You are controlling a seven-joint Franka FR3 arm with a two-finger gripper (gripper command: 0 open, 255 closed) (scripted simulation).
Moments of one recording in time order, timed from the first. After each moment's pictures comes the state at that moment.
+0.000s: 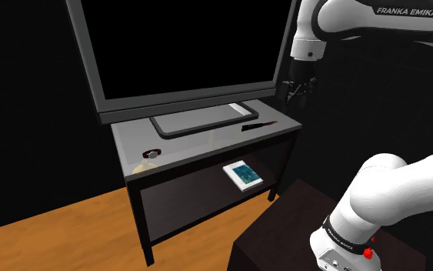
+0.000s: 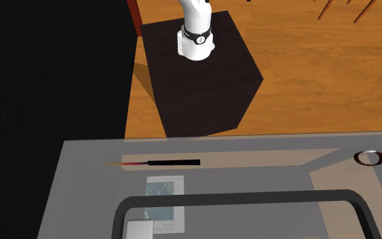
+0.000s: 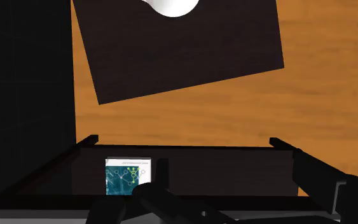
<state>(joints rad) 0.02 -0.75 -0.05 -2.32 -0.05 1.50 0.16</state>
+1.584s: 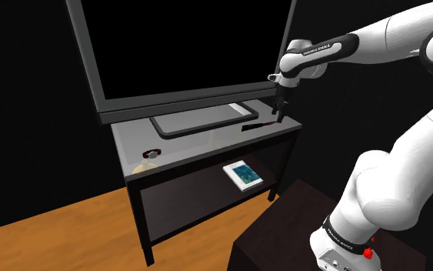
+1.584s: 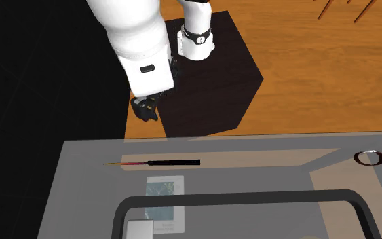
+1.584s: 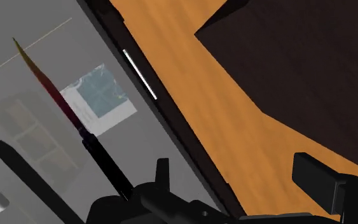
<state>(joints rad) 0.30 -0.23 -0.73 -2.24 -0.10 2.04 -1.19</state>
